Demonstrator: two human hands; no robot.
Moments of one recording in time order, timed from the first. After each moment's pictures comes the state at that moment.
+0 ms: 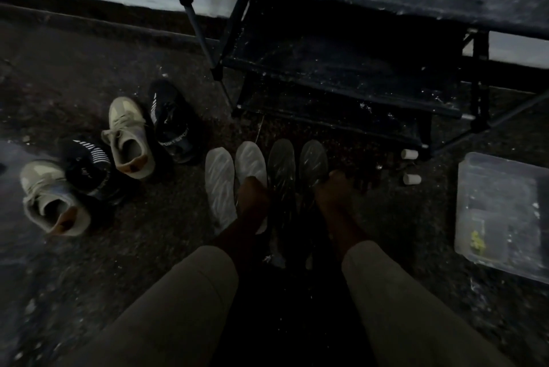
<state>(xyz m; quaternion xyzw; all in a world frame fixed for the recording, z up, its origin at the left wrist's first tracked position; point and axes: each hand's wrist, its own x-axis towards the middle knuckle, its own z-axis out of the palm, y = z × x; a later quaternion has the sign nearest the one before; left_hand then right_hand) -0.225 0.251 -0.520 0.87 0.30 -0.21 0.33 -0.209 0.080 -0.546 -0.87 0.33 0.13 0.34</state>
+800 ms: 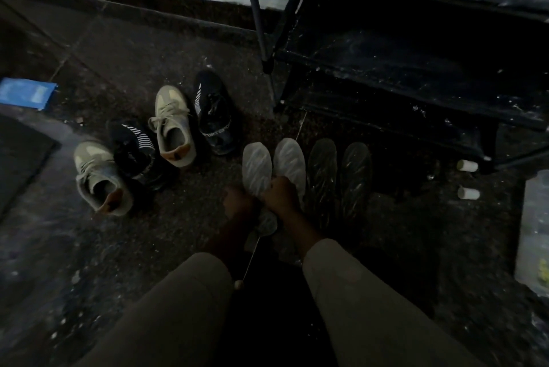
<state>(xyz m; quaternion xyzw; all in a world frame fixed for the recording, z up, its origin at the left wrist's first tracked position) -0.259 0.363 -0.535 0.79 0.46 -0.12 0.38 -0.224 0.268 -0.537 -0.83 0.11 0.32 0.45</state>
